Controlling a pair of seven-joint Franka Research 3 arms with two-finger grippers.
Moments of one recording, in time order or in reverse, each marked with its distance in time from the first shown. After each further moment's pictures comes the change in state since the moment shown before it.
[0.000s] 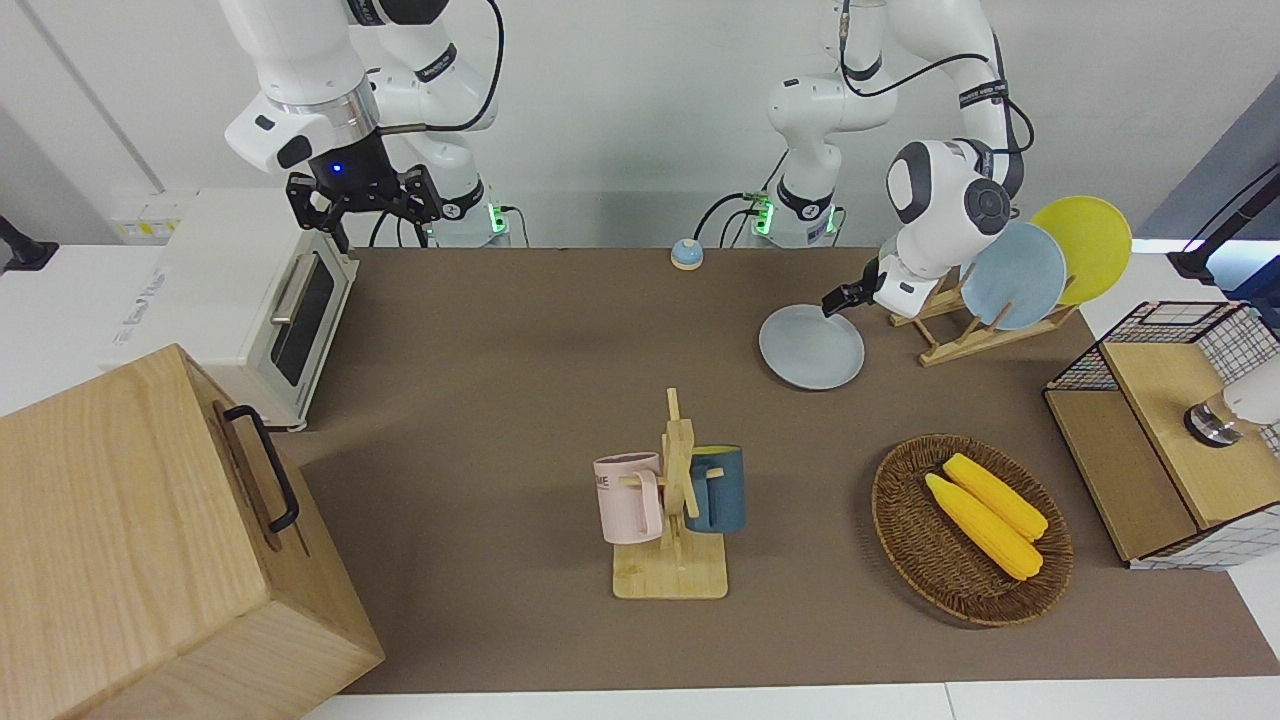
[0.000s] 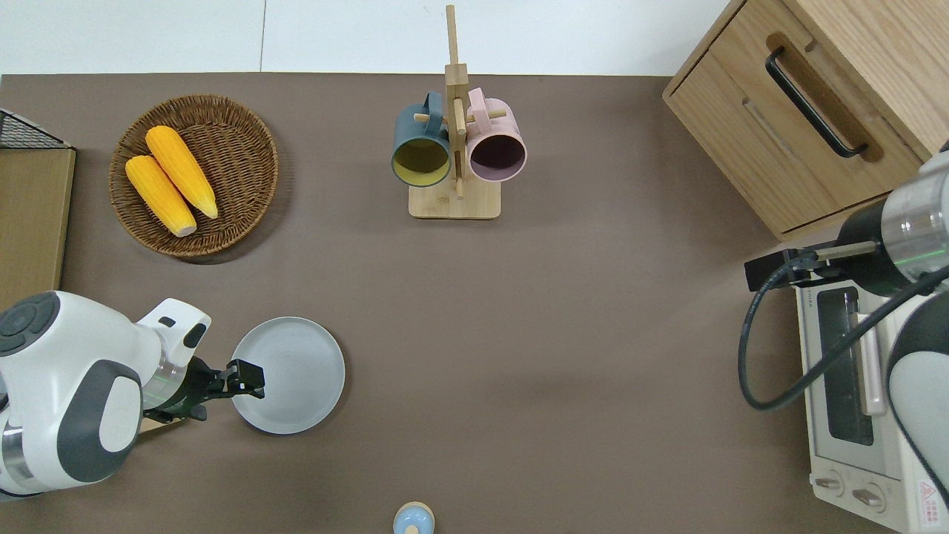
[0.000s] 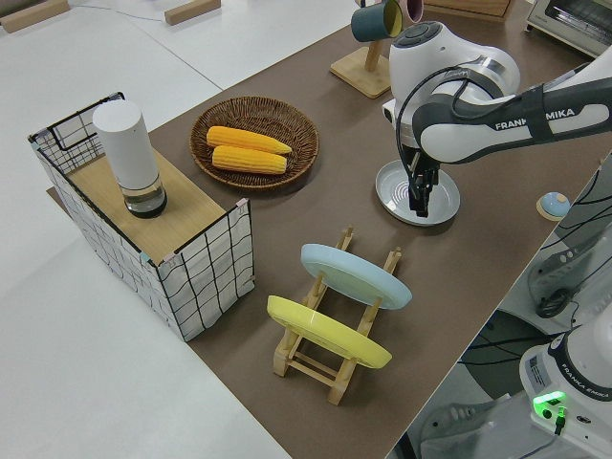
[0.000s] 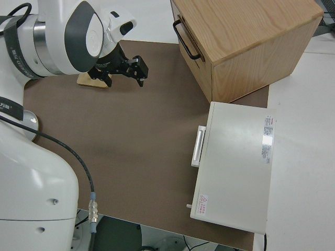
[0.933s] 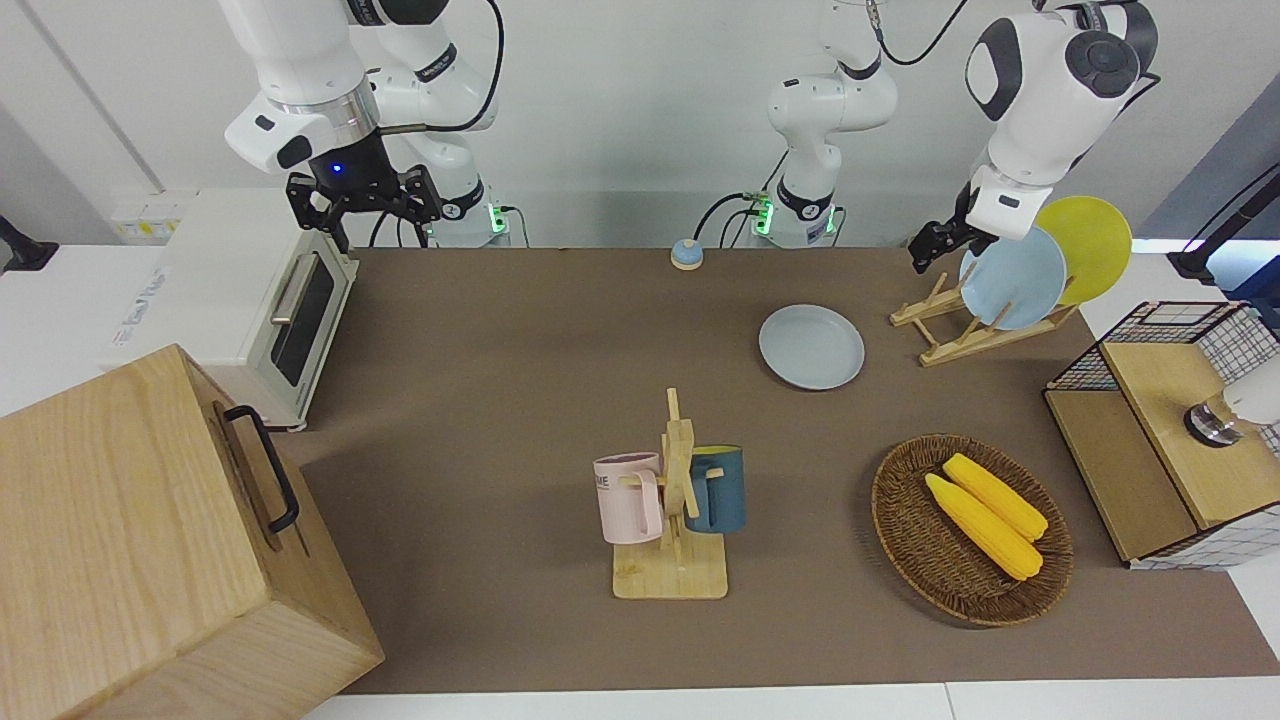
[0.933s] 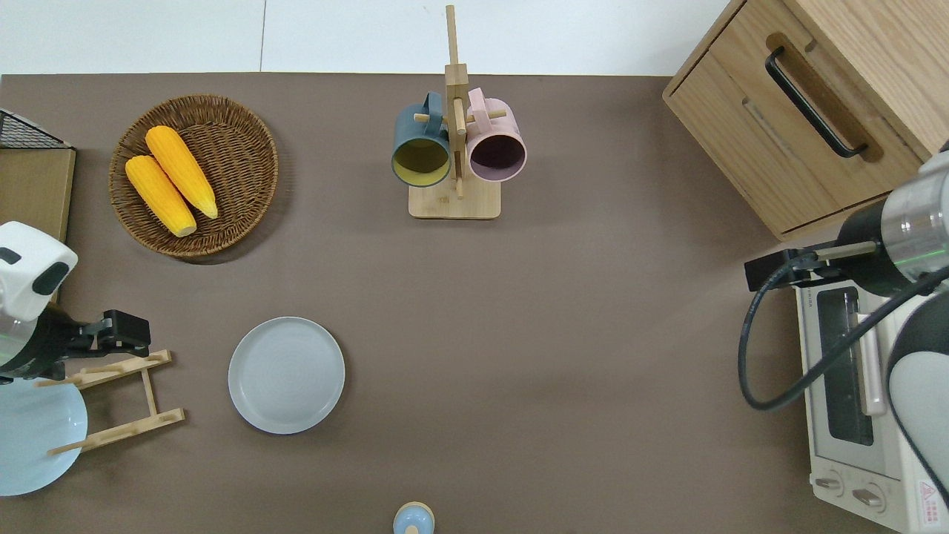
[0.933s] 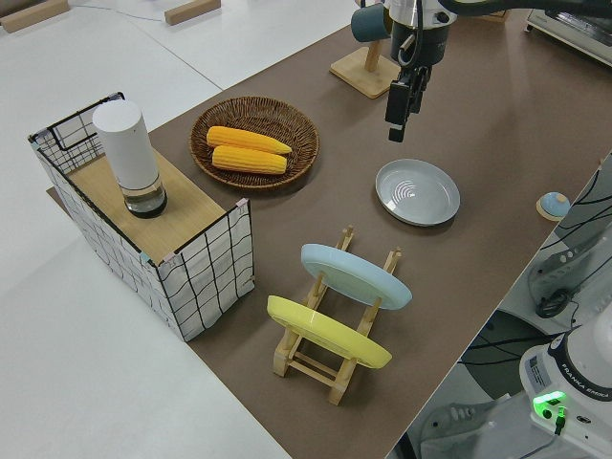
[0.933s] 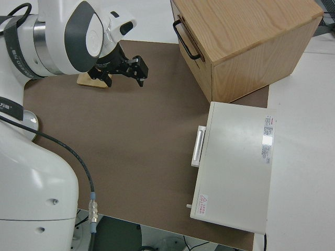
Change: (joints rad) left arm 0.003 -0.024 0.036 0.468 0.223 -0.352 0.007; right arm 0.000 0.000 0.000 0.000 0.000 0.000 0.000
